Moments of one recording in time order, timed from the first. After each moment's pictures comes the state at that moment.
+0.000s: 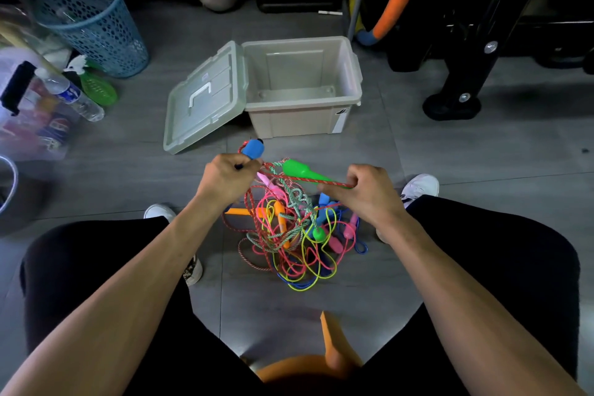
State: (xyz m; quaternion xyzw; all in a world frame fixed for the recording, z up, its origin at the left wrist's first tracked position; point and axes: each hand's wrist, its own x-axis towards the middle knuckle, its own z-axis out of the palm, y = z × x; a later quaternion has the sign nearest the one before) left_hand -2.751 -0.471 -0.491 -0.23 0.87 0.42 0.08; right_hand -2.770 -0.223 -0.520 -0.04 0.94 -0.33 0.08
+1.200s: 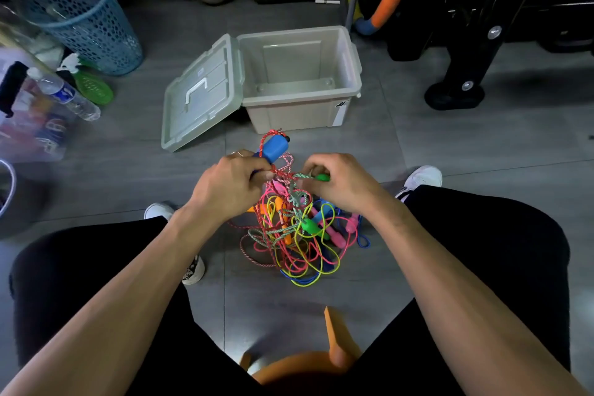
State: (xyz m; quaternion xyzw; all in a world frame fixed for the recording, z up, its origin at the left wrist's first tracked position) left_hand -2.742 -0.471 -0.487 0.04 0.97 0.23 0.07; right_hand -2.780 -0.256 -0.502 -0.19 0.88 -0.39 0.19
